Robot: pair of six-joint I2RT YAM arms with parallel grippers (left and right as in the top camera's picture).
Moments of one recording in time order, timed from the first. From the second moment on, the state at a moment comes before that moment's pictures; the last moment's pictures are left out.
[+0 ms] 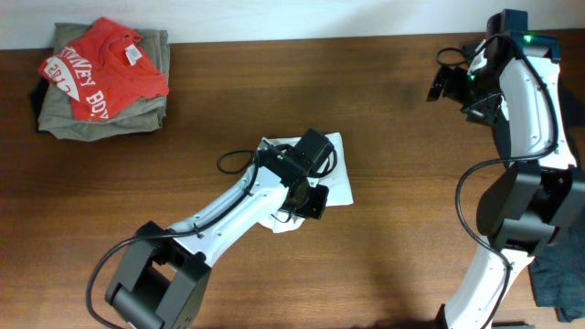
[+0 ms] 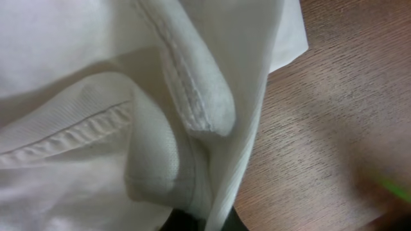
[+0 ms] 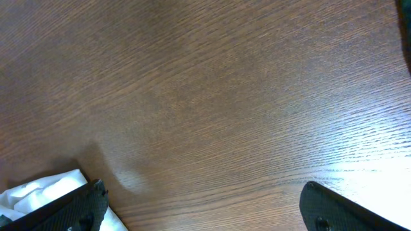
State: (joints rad) left arm -0.70 1.83 1.32 -0.85 0.15 -0.34; right arm -0.20 2.15 2.07 -1.28 -0.17 0.26
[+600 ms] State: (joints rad) left arm -0.69 1.83 1.36 -0.75 0.17 -0.33; right arm -0.20 2.15 2.07 -1.28 -0.17 0.26
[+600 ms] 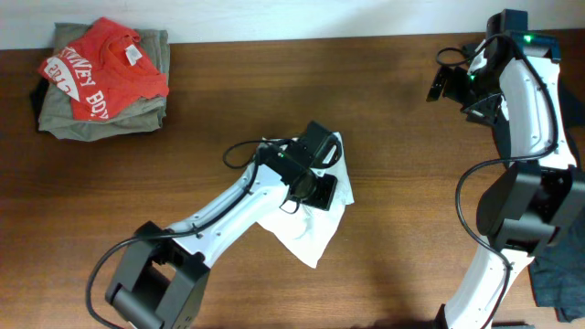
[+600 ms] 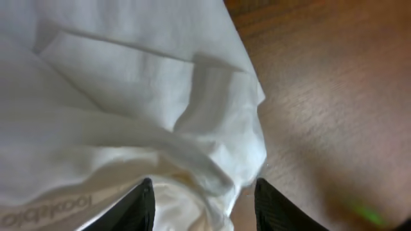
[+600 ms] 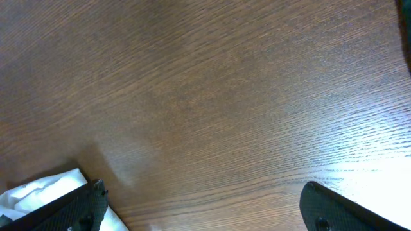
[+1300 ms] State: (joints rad) left arm -0.40 2.00 1.57 -0.94 0.42 -0.25; right arm -0.20 2.15 2.07 -1.28 -0.17 0.26
